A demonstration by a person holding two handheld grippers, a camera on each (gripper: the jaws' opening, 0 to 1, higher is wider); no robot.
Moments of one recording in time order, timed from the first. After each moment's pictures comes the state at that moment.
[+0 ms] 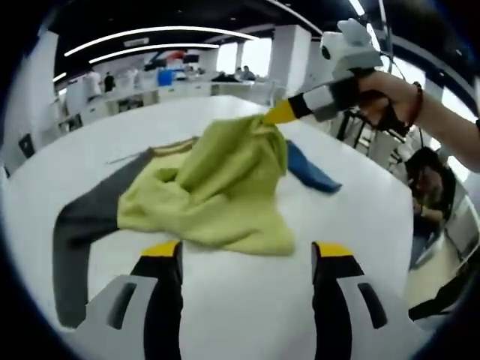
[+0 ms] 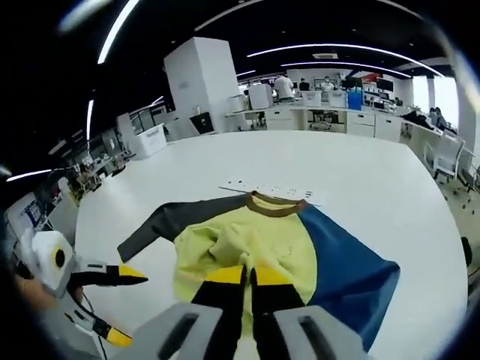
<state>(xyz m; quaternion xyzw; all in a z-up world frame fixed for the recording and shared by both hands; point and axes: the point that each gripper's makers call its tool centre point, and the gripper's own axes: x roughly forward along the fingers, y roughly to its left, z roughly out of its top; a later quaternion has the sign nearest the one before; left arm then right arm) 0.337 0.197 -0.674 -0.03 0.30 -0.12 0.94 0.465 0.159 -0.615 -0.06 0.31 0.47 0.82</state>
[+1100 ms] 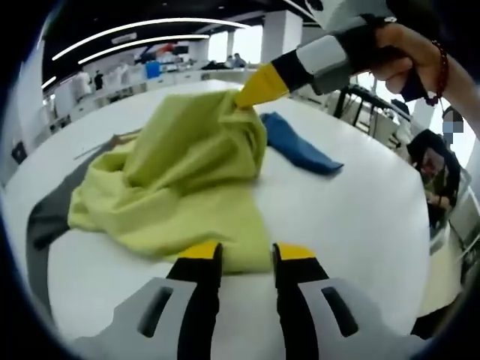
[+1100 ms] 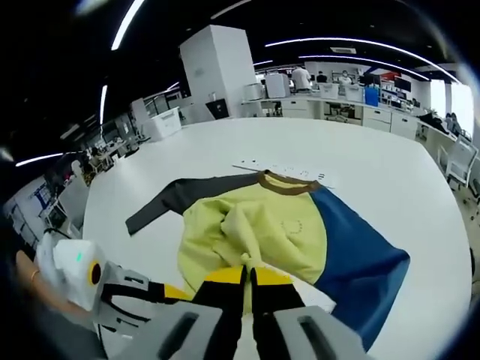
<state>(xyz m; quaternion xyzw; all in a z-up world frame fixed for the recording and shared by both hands) 0.362 0.158 -0.723 0.00 0.33 -0.13 0.94 0.443 0.150 -0.642 -0.09 0.33 0.51 0.79</state>
